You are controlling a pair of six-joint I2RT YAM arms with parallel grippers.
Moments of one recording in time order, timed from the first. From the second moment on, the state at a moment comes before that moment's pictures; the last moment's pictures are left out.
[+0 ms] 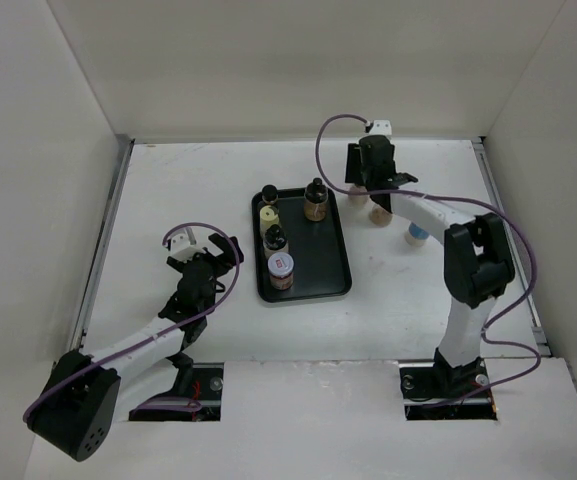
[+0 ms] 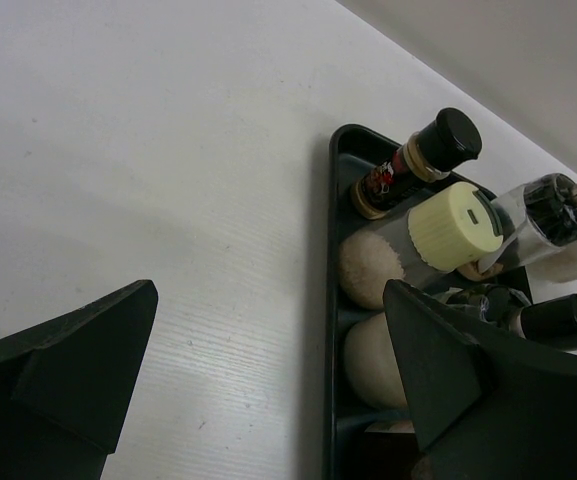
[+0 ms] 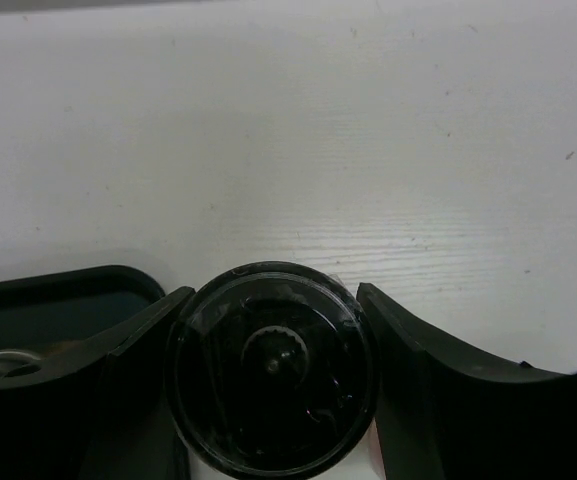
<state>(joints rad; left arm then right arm) -0.48 0.96 0.16 0.60 -0.54 -0.64 0.38 1.93 1.45 -0.05 0.37 0.22</state>
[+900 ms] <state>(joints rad) -0.48 0.96 0.16 0.60 -0.54 -0.66 0.70 1.70 1.12 0.09 0.44 0.26</state>
